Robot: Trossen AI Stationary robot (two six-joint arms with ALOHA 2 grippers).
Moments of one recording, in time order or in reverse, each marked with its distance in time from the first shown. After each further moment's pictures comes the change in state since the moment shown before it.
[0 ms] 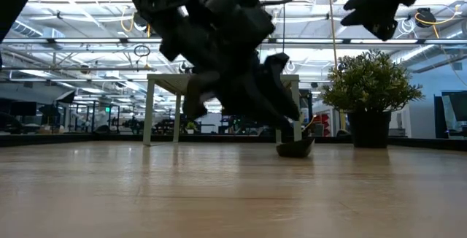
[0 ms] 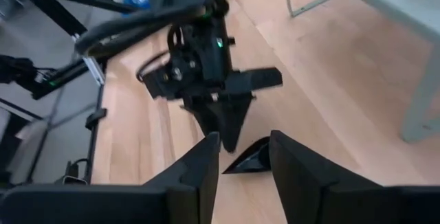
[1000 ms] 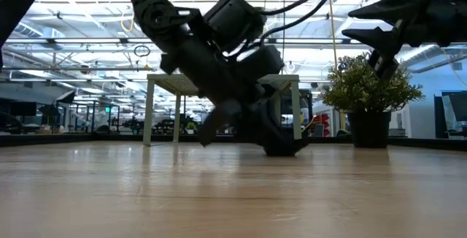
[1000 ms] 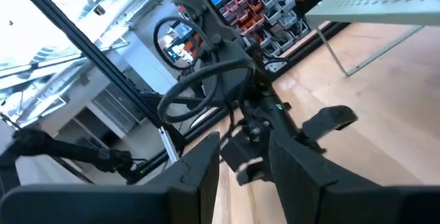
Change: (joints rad) left arm -0.006 0.070 0.000 0.009 -0.211 -0.214; right arm 0.000 -0.111 -0.579 1.008 0.004 0.087
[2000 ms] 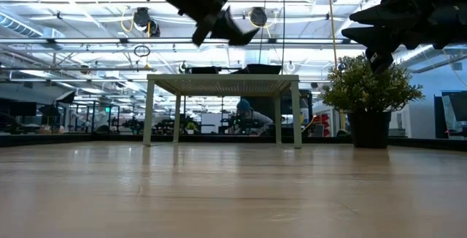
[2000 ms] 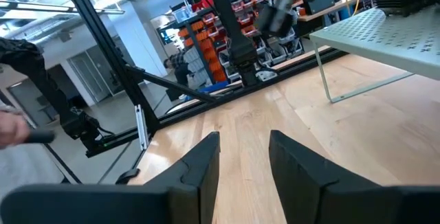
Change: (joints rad) left arm 0.274 -0.530 0.000 -0.228 -0.206 0.329; right arm 0.000 -0.001 -0.001 -0.009 -0.005 -0.275
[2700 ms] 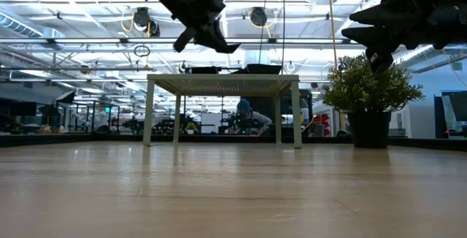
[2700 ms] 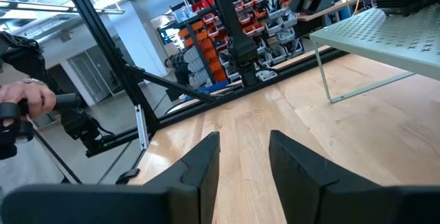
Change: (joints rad) left arm 0.175 0.000 0.127 -0.303 0.114 0.295; right arm 0.000 0.000 0.000 0.000 0.000 0.000
